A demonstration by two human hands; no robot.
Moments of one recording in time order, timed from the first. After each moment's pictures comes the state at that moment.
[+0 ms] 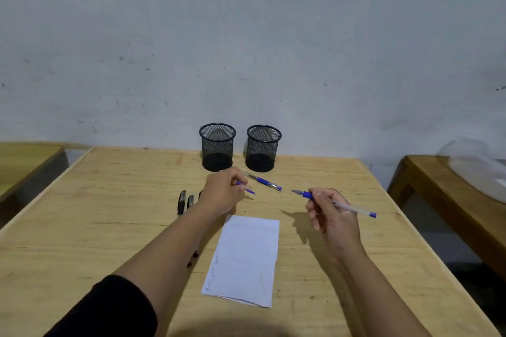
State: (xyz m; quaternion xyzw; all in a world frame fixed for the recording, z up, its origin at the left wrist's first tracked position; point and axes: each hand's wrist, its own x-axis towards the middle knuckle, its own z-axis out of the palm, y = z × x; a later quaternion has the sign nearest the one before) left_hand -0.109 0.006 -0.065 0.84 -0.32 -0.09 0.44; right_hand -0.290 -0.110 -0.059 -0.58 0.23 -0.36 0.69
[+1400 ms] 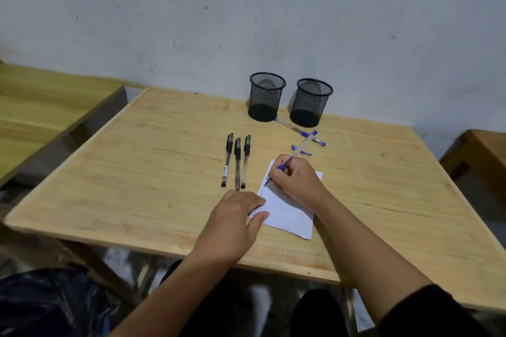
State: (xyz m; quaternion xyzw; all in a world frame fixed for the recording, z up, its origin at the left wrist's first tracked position) left_hand -0.218 0.139 -0.124 0.85 -0.38 0.05 0.36; right_hand -0.228 -0.030 -0.086 -0.85 0.15 -0.09 0.50
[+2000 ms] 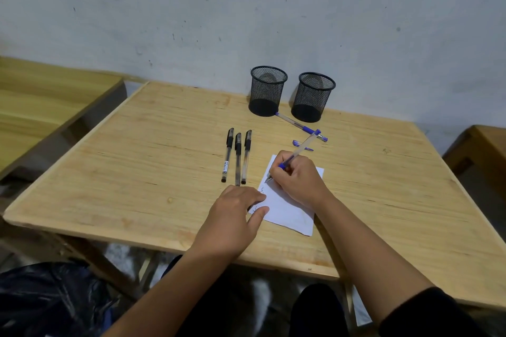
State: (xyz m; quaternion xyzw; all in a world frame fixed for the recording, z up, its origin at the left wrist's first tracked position) left_hand -0.219 0.138 -0.124 0.85 -0.36 0.05 0.38; right_hand -0.229 -0.030 -0.099 -0.86 0.10 -0.12 0.49
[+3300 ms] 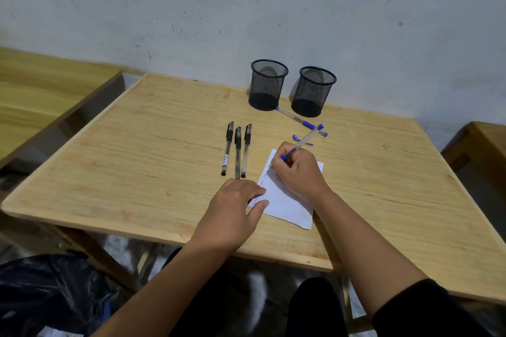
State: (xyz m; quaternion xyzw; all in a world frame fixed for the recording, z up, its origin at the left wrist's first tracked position) left_hand -0.219 0.139 -0.124 0.85 -0.37 0.04 0.37; right_hand -0.231 -0.023 -0.096 -0.85 0.14 -0.15 0.49
